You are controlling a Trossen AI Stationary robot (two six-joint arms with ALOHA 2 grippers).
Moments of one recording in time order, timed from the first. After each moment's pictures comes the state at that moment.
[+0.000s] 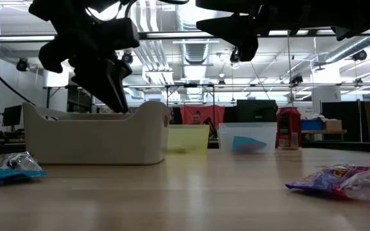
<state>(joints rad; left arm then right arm) -0.18 1.45 0.87 -0.44 -0.18 -0.06 0.30 1.59 0.65 0.96 0.34 0.19</state>
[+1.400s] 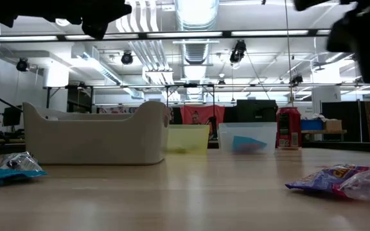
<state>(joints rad) -0.24 0.94 0.46 0.42 -0.20 0.10 0.58 1.66 1.23 -0.85 0.01 0.96</state>
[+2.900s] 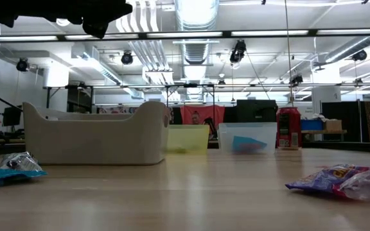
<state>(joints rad) -0.24 0.95 0.46 0.43 -0.20 0.12 0.92 1.65 0.84 -0.64 0.06 1.39</state>
